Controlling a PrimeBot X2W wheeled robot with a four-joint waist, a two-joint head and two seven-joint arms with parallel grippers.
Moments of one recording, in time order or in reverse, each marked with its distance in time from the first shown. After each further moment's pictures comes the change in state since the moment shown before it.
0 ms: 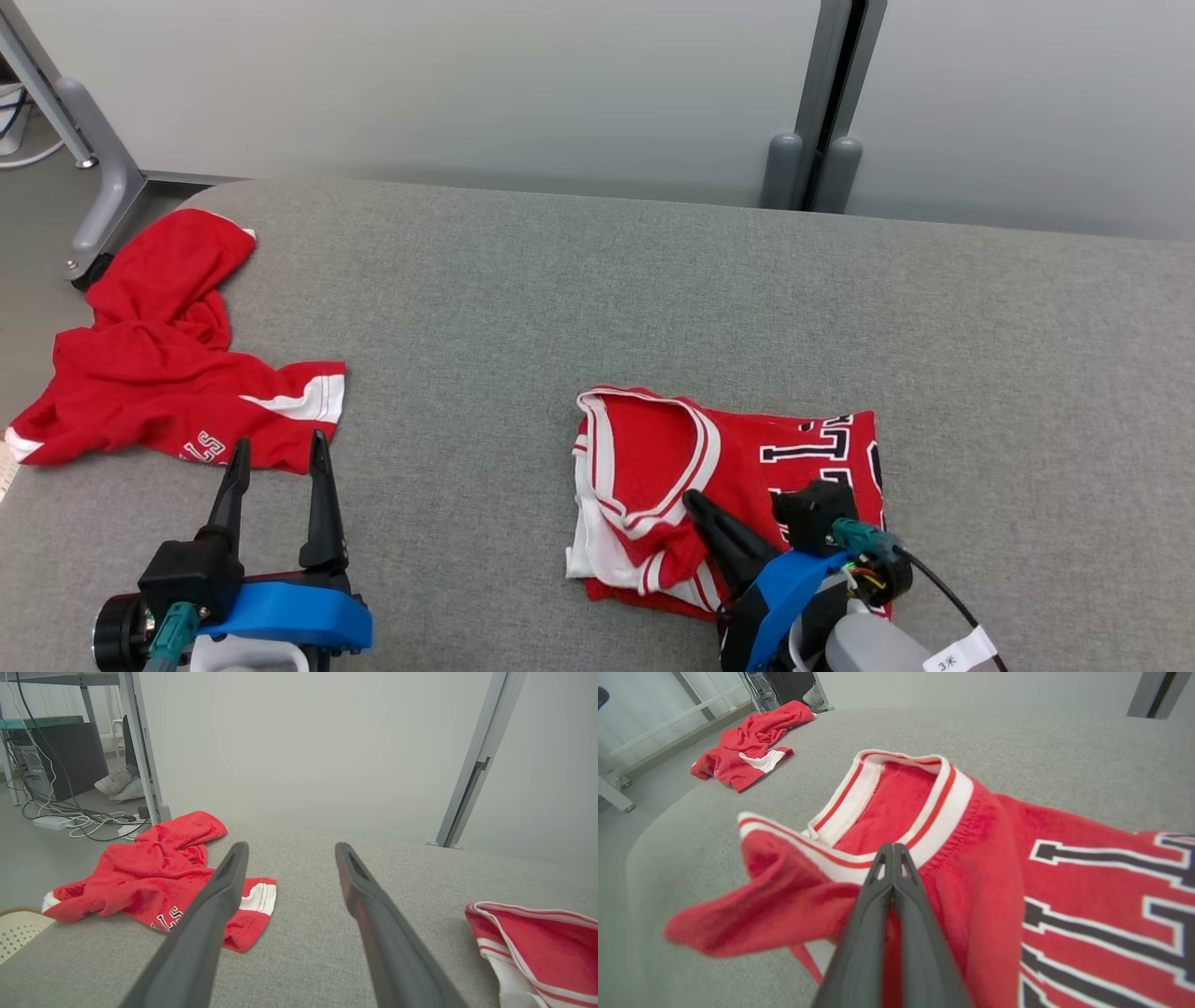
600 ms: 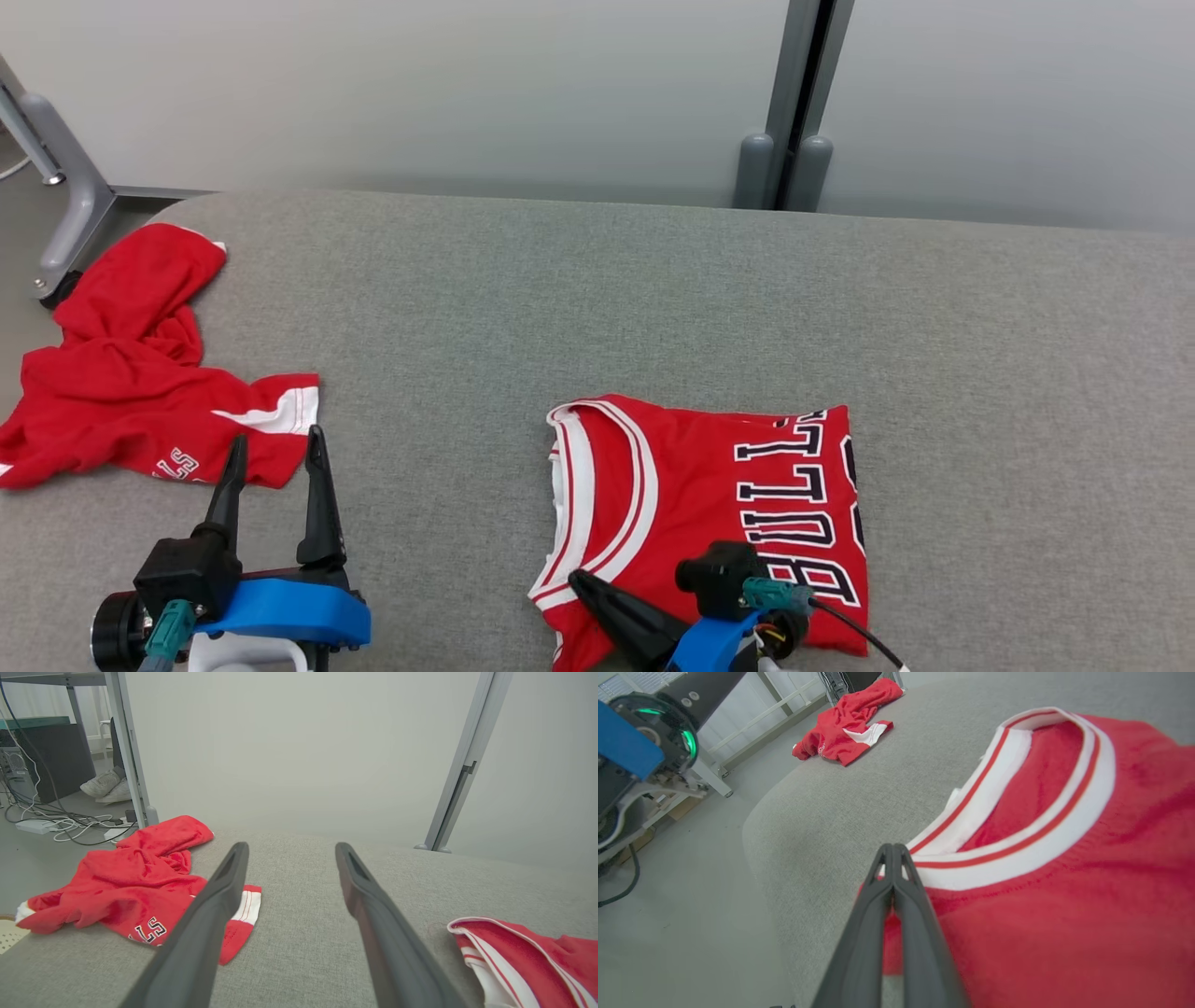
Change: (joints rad) left arm -0.006 0.000 0.001 -0.001 -0.008 0.003 0.000; right arm 0.000 0.013 0.375 -0.071 0.265 0.000 -0.040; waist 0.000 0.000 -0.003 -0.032
